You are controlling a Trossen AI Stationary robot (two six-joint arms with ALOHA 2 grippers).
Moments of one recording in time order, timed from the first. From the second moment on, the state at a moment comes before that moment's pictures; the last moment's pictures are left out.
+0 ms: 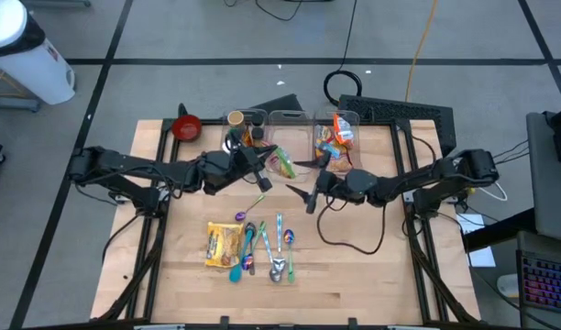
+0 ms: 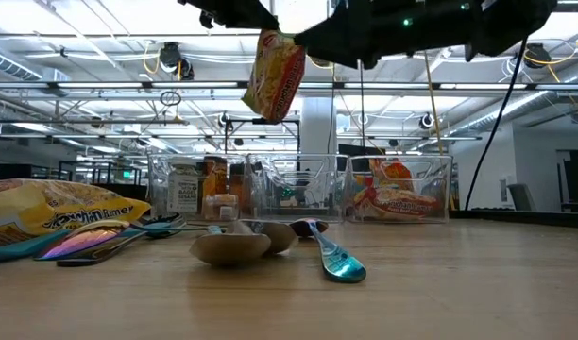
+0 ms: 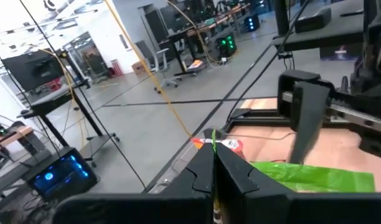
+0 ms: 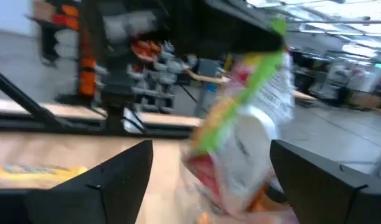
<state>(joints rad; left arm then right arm) -0.03 1.35 0.97 0.32 -0.62 0.28 0.06 1.46 0.69 0.84 0.36 -0.22</state>
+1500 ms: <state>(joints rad) -0.04 1.35 0.97 0.27 -0.47 0.18 0.00 1.48 0.68 0.80 0.36 -0.14</state>
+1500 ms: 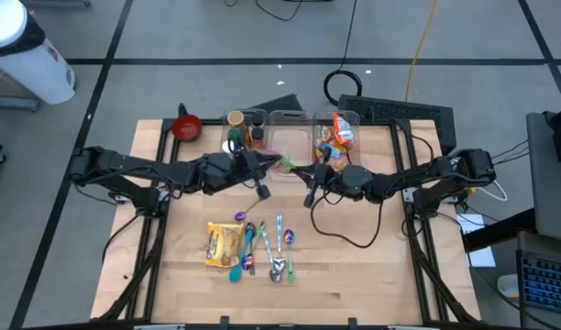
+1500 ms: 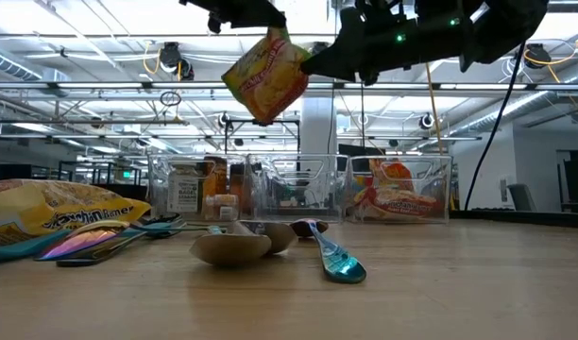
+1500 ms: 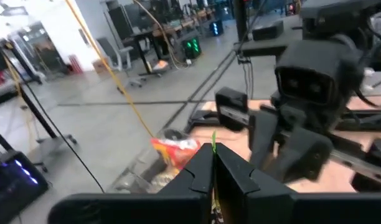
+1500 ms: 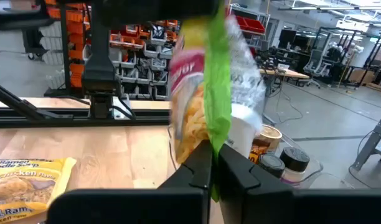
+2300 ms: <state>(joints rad) -0.03 0.78 0.73 -0.21 -0.13 0.09 0.01 1.10 0.49 0.78 0.29 -0.07</state>
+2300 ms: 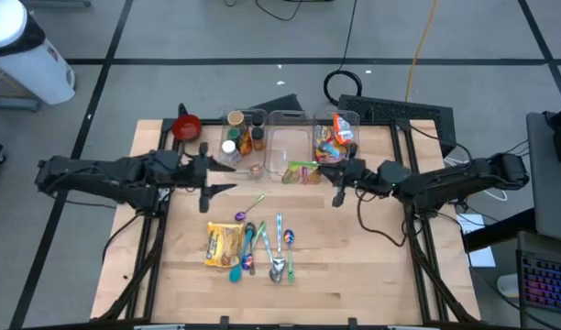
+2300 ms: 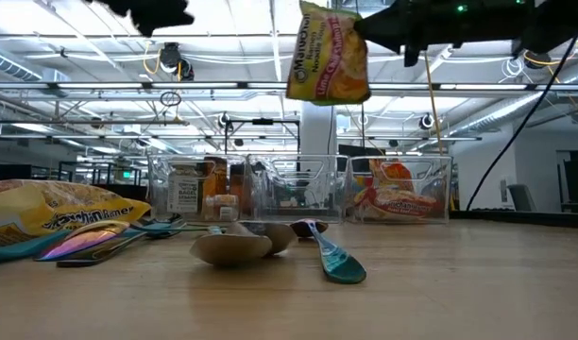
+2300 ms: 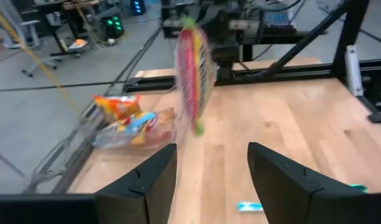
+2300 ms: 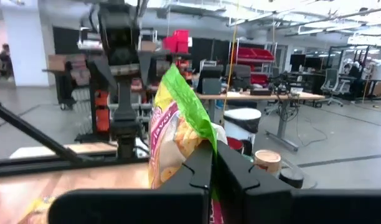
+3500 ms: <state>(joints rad) -0.02 0.34 0.37 -0.14 -0.05 0.06 -0.60 0.94 0.14 0.73 -0.19 0.41</state>
